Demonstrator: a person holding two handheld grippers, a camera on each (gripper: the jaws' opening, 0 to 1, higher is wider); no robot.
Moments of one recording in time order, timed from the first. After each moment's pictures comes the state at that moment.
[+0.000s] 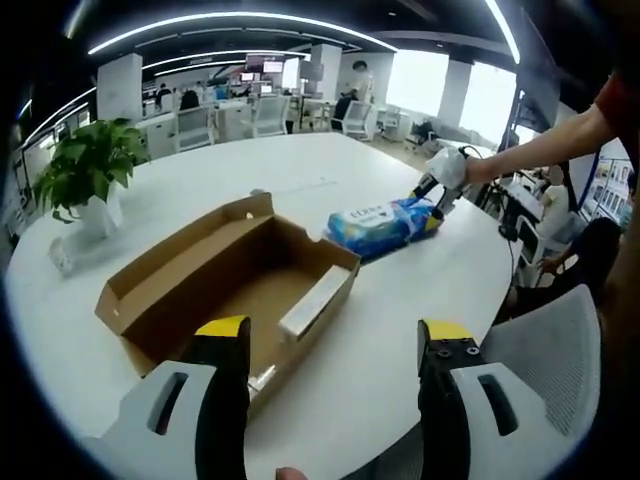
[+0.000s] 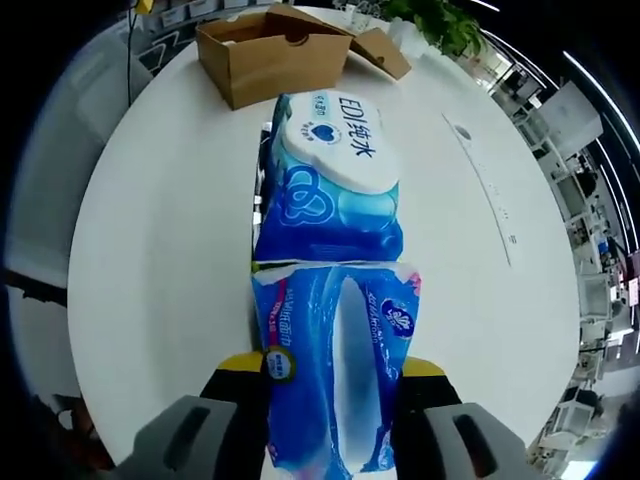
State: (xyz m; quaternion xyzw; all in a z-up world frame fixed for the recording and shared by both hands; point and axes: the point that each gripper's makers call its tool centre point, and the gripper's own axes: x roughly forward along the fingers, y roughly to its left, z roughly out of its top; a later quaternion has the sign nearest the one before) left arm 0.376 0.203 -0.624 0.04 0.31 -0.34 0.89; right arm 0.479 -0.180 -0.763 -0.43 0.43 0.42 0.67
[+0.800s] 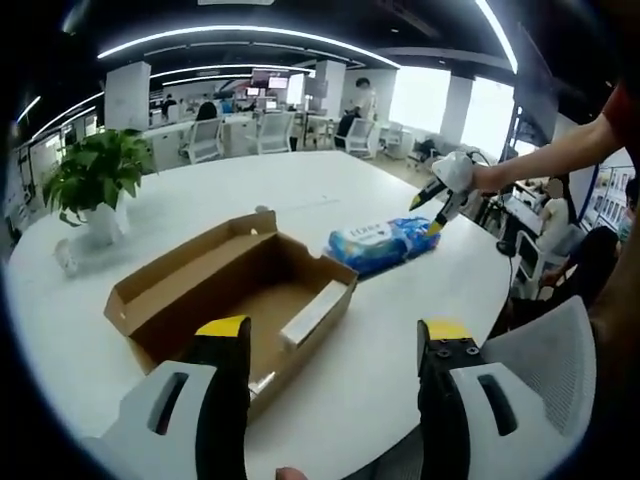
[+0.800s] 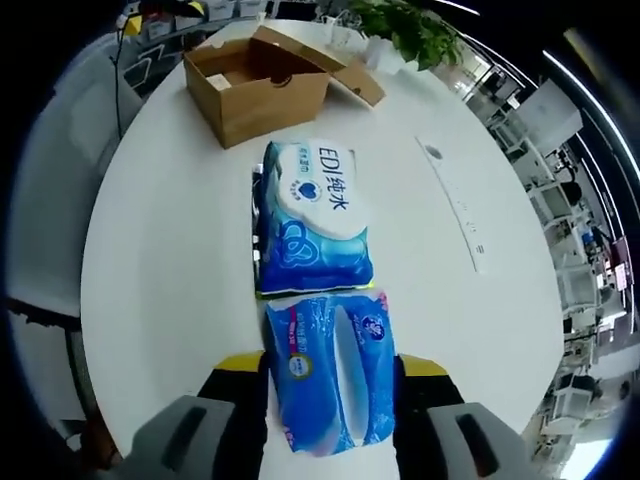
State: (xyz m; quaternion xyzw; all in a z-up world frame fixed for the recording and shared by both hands) left arm 0.377 0.211 -0.607 0.02 0.28 -0.33 0.90; right arm 0.477 -0.168 -0.714 -0.40 0.41 0.39 0.72
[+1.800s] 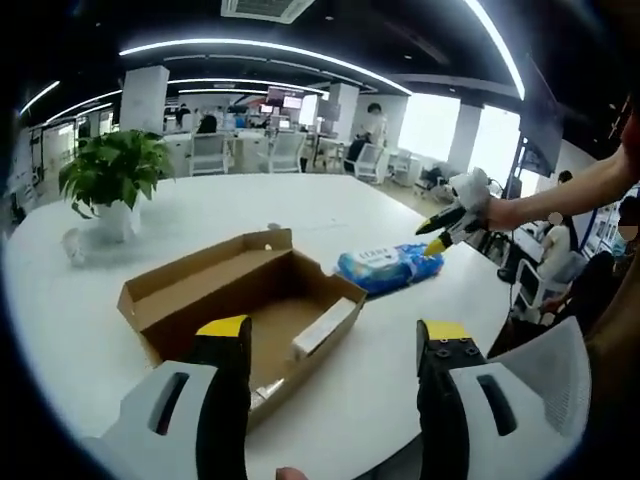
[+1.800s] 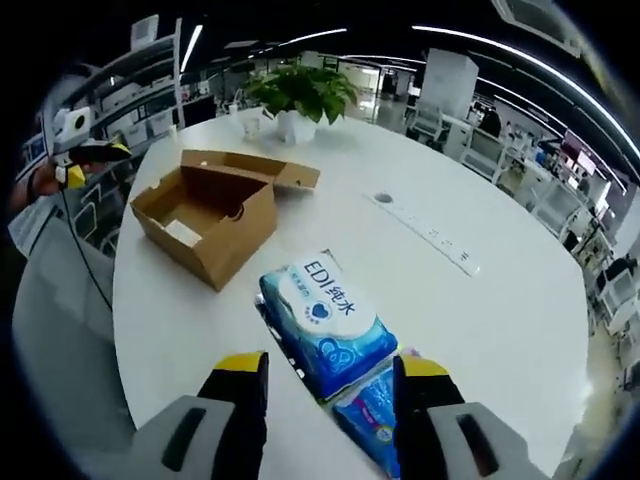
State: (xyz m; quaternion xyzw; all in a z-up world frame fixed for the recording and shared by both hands) left arm 0.379 0.234 -0.593 -0.02 0.24 -0.31 0.92; right arm 0.468 -0.089 -0.673 -0.16 0.37 0.33 0.85
